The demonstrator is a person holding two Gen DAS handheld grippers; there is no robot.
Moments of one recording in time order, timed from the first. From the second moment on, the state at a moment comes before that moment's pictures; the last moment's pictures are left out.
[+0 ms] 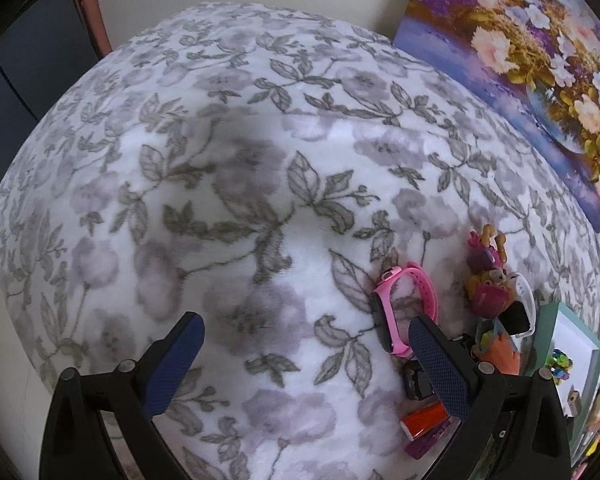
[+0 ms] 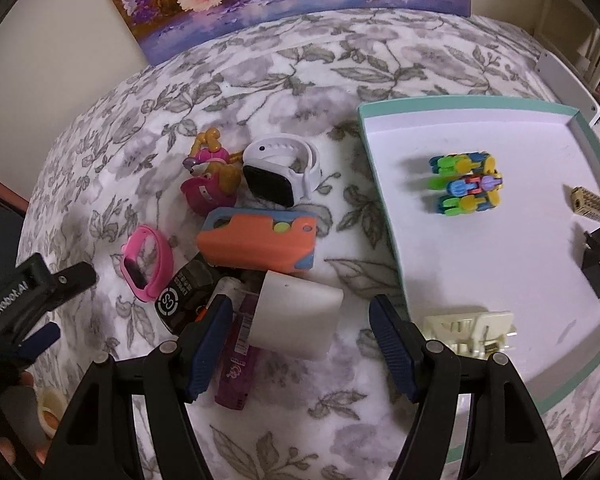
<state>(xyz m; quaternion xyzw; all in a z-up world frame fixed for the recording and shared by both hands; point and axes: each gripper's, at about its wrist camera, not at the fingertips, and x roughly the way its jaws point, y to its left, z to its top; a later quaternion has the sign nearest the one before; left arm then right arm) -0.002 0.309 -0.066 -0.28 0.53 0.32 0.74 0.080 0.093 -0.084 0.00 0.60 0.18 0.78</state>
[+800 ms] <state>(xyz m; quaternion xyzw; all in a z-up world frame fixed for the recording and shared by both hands) 0.003 0.314 -0.081 -0.29 0.54 0.31 0.73 0.080 0.096 -0.092 0.02 0.61 0.19 0.77</state>
